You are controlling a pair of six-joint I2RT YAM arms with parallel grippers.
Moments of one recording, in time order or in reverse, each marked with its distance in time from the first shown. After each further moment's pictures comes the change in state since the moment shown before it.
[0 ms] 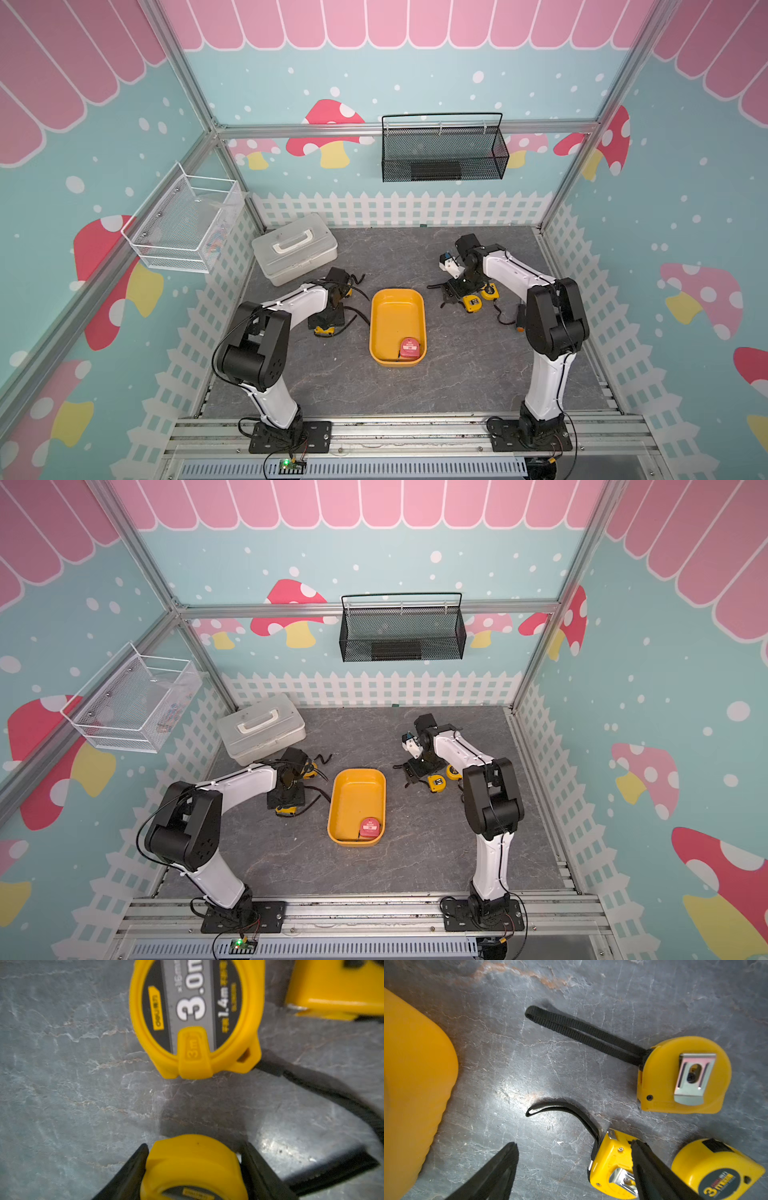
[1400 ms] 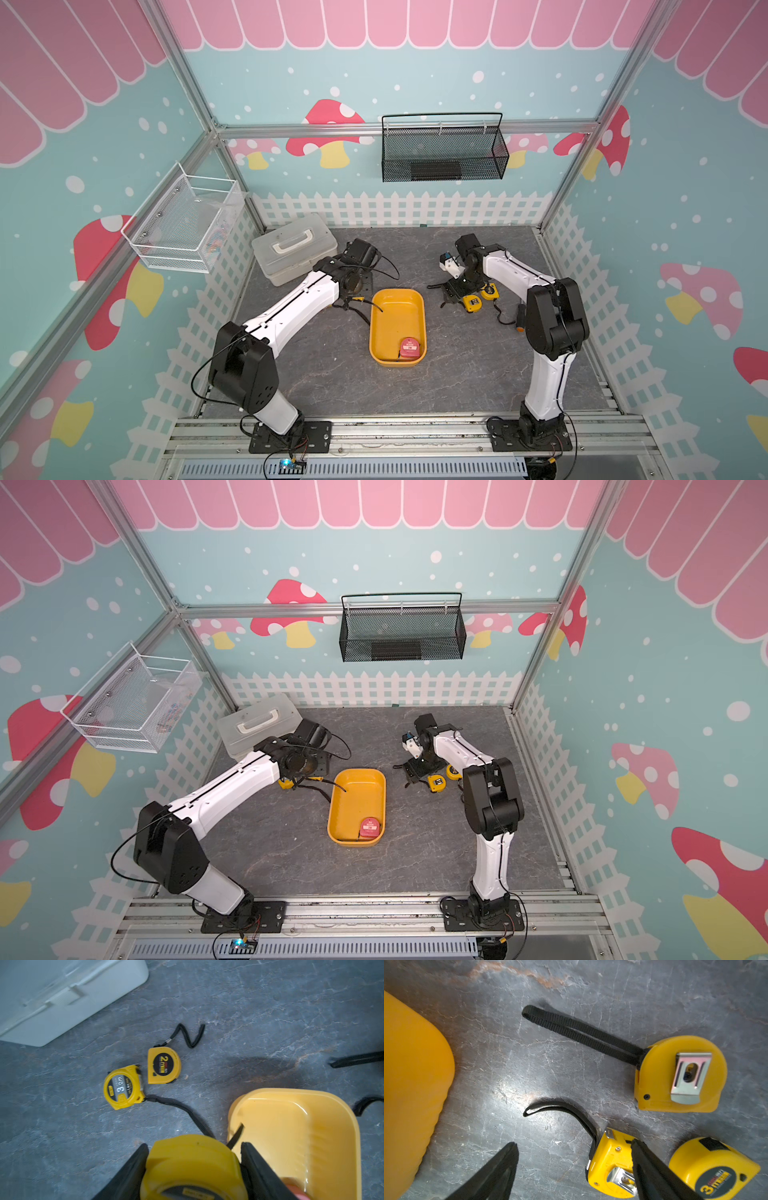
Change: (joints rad) left arm -0.213 -0.156 0.309 -0.134 -0.016 -0.023; right arm 0.000 0.000 0.000 0.000 0.010 0.000
